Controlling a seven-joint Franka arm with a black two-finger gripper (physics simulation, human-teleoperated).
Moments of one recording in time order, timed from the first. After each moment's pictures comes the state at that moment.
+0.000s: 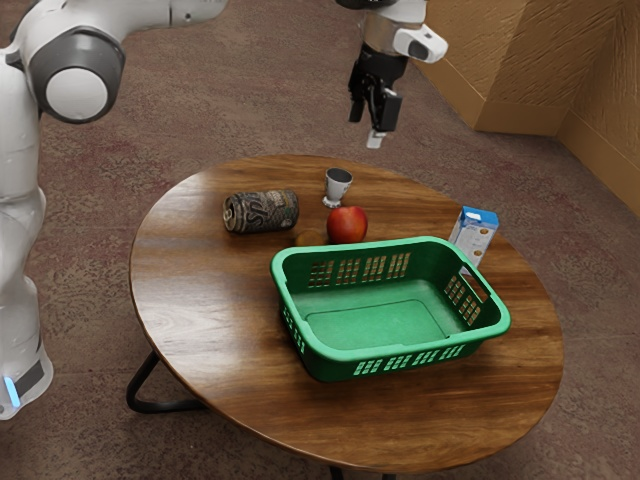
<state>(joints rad) -0.23 0.11 0.34 -1.29 -0.08 1.40 0.07</state>
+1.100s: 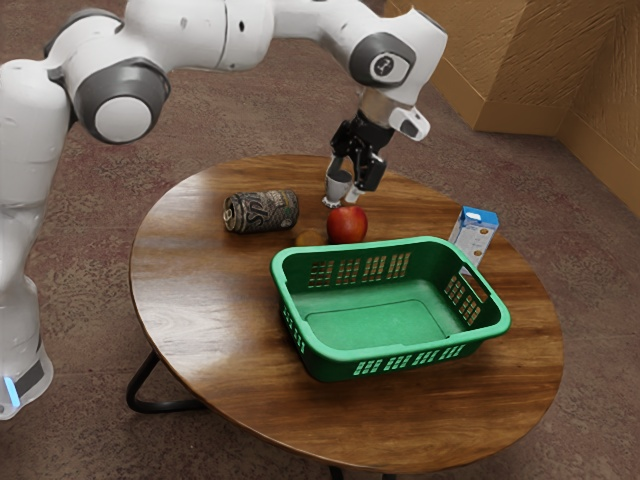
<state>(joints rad) -0.21 0.27 0.40 -1.40 -0.08 1.43 0.07</state>
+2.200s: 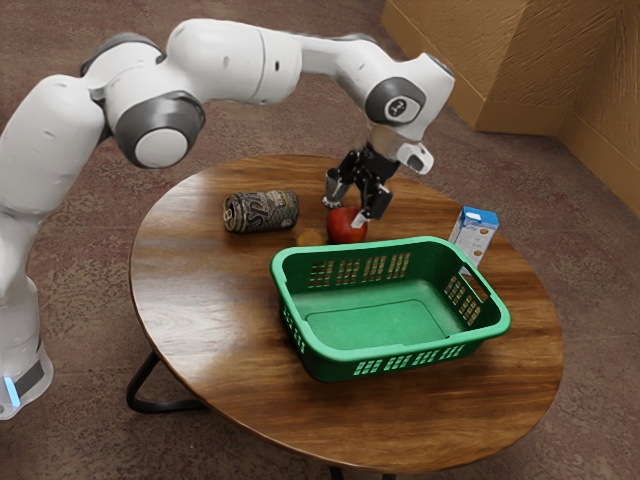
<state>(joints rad) -0.17 0.44 0.39 -1.33 -0.11 1.47 0.08</state>
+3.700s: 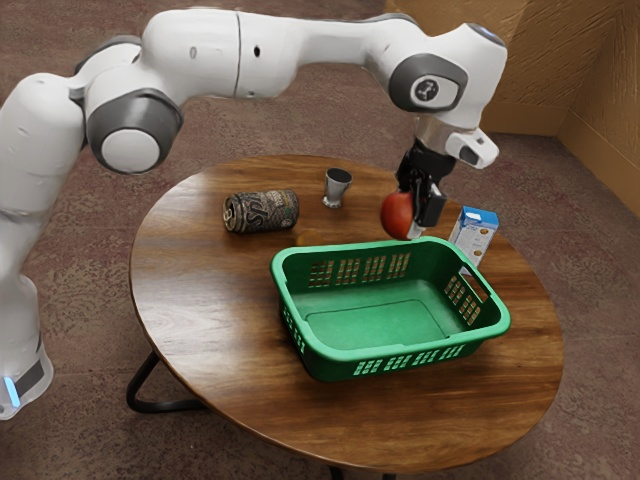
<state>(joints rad) -0.33 0.39 0.33 -1.18 -0.14 1.50 0.08</state>
